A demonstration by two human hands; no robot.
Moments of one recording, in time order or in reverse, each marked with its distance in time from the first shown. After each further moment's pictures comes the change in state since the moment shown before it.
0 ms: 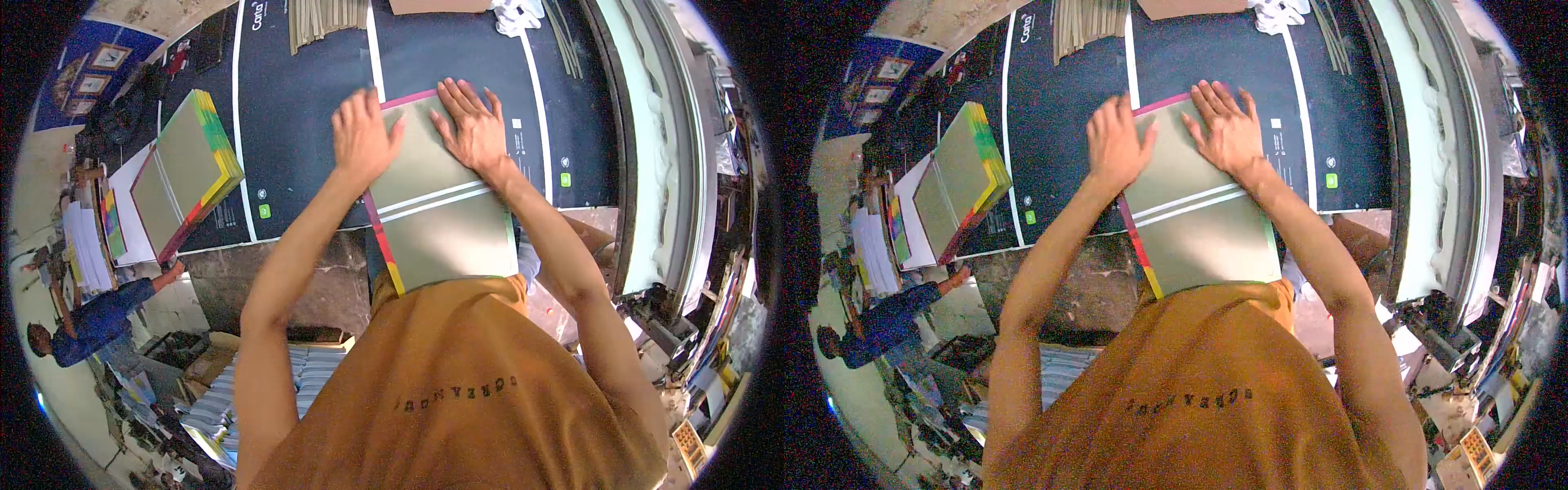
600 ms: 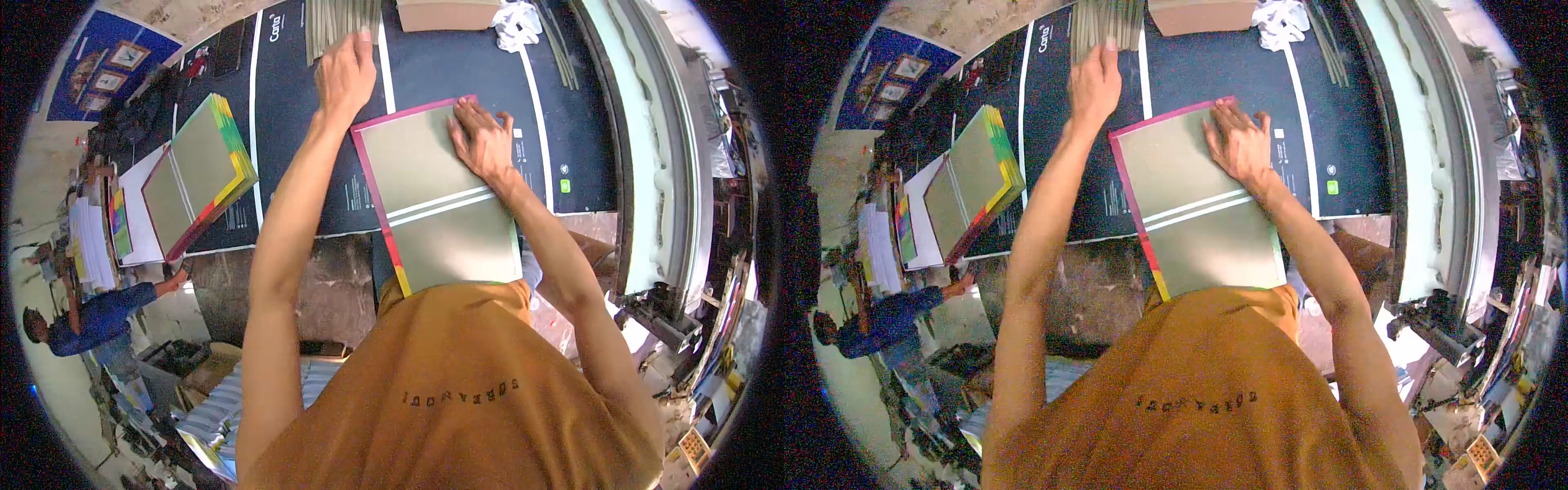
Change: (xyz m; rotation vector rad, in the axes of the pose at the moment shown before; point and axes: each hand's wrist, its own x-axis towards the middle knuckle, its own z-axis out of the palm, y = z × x) left_hand 0.103 -0.045 -0.047 -0.297 0.360 -0.098; right_hand -0.006 0.003 -0.004 0.042 0.150 0.042
